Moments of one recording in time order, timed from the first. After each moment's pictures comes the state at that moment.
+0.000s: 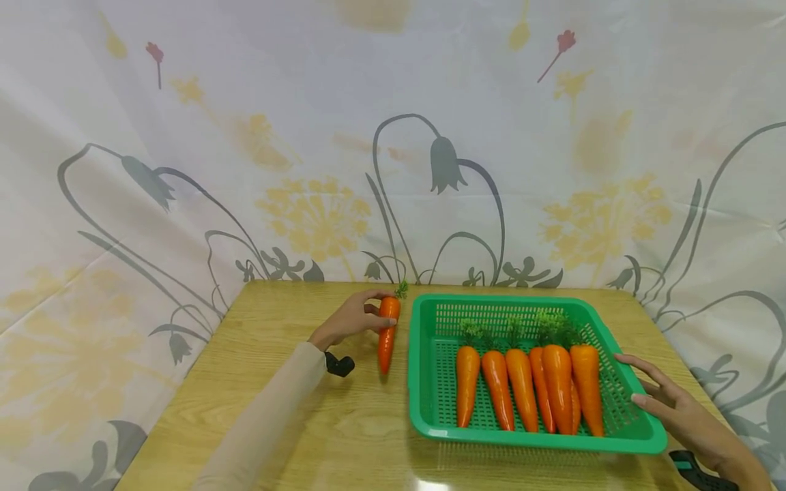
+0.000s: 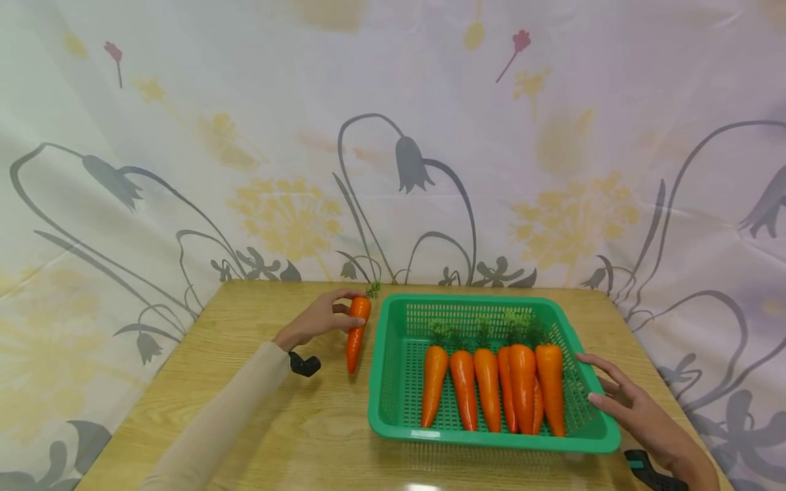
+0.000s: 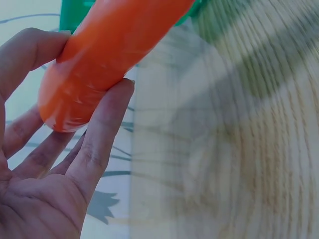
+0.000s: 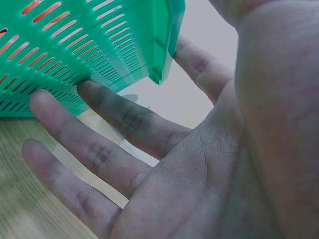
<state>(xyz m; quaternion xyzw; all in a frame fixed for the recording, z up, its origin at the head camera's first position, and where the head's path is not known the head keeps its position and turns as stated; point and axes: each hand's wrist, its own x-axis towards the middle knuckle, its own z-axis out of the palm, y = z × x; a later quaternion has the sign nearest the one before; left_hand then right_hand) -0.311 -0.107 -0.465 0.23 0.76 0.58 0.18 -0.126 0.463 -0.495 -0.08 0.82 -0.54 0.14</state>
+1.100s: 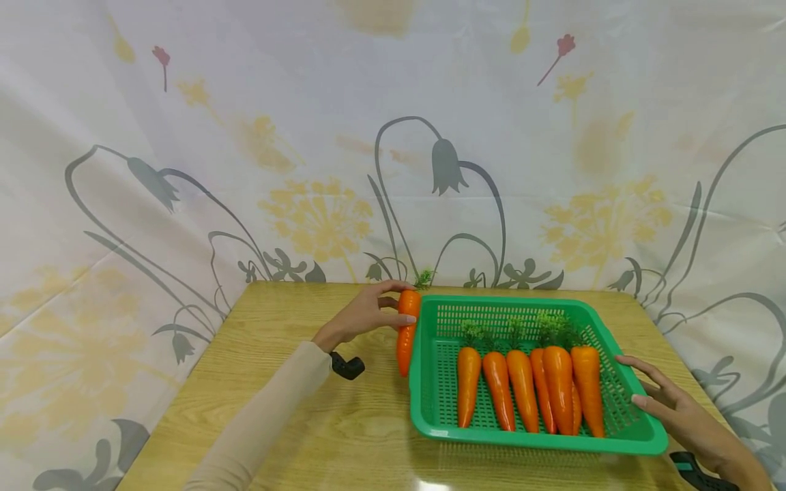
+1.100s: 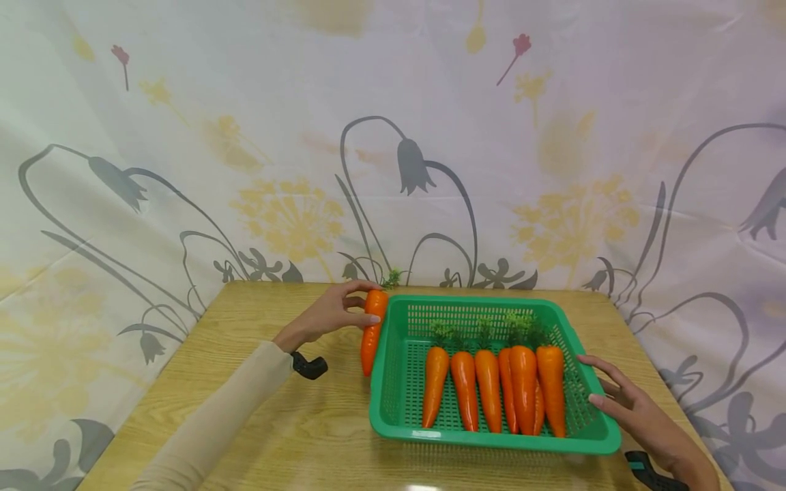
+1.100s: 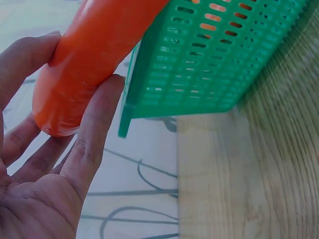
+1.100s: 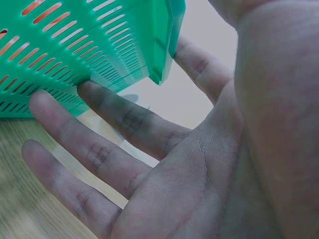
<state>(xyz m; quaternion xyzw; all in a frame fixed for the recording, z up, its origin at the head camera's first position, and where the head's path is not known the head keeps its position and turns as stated) -0.286 -0.082 -0.419 0.30 0.73 0.59 0.18 -0.126 0.463 -0.496 -0.08 0.82 -0.54 0.14</state>
